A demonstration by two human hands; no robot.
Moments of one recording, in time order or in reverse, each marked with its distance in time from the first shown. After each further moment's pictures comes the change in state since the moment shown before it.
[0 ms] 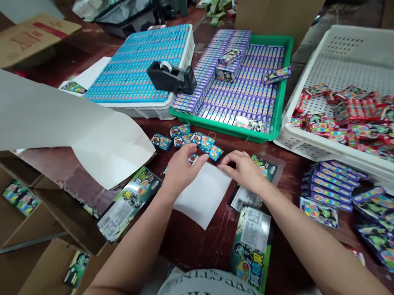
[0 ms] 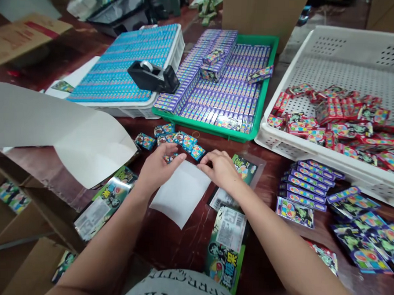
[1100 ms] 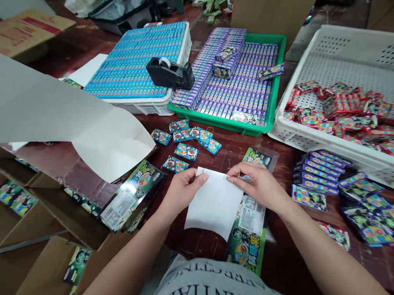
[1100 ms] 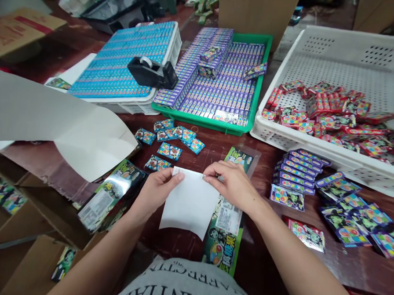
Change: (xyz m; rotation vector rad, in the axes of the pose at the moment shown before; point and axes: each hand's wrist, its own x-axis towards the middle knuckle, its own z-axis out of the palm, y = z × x) left_hand -0.079 -0.004 0.003 -0.651 -0.331 -0.288; right_hand -0.076 -0.019 -0.032 0.200 -0.016 -0.129
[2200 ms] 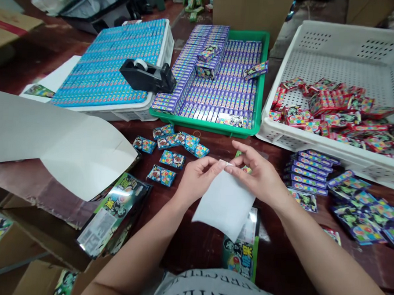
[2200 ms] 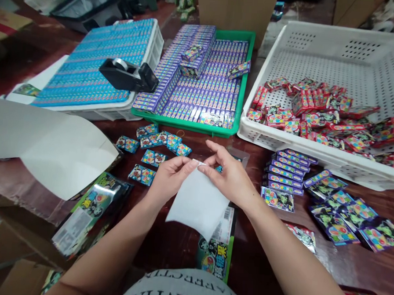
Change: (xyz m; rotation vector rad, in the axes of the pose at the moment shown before) left_hand 0.057 0.041 0.057 0.035 -0.096 0.230; right_hand 0.013 0.015 -0.020 0.356 0.227 0.178
